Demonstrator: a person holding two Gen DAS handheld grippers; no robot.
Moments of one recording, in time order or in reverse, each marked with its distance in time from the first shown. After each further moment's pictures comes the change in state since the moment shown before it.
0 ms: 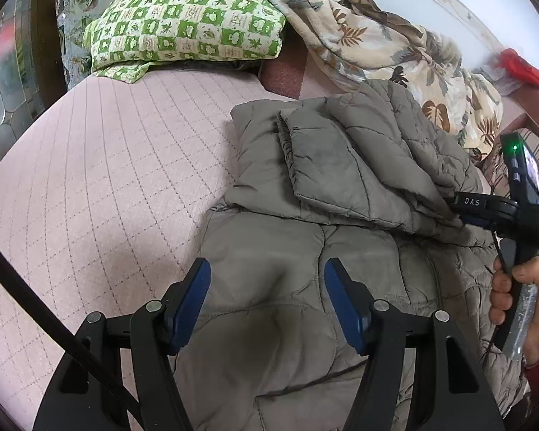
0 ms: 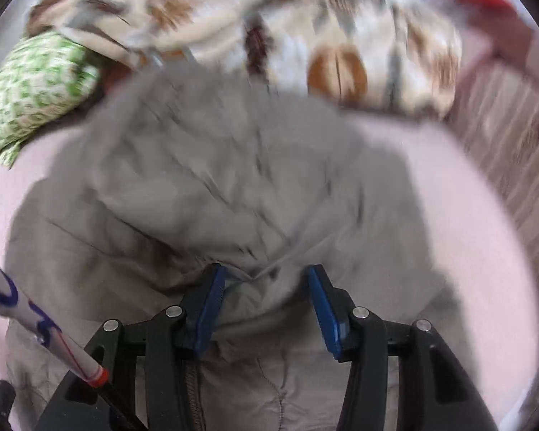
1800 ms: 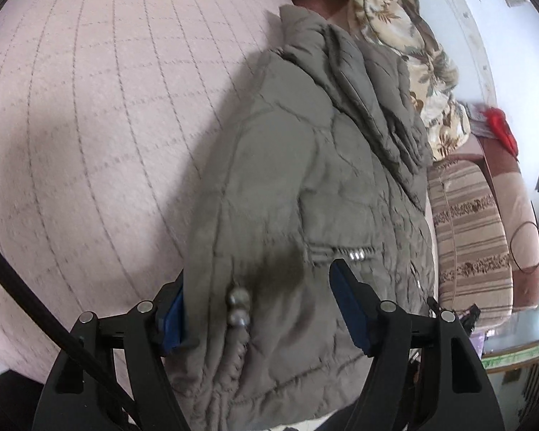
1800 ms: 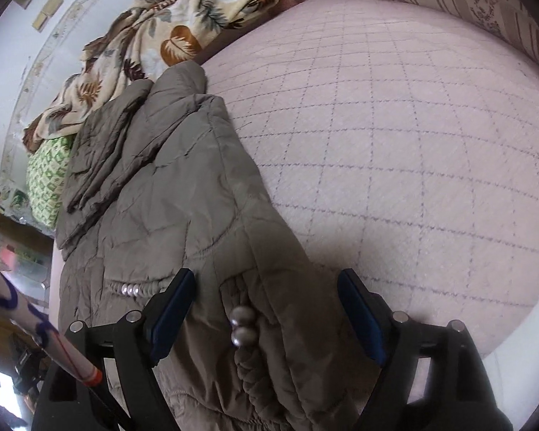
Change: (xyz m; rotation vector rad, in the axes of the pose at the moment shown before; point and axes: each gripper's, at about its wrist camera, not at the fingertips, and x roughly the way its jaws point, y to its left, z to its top) left arm -0.040 0.087 -0.128 -0.356 0.311 -0.380; right arm -0.078 -0.279 -0.240 0.437 0.038 0.358
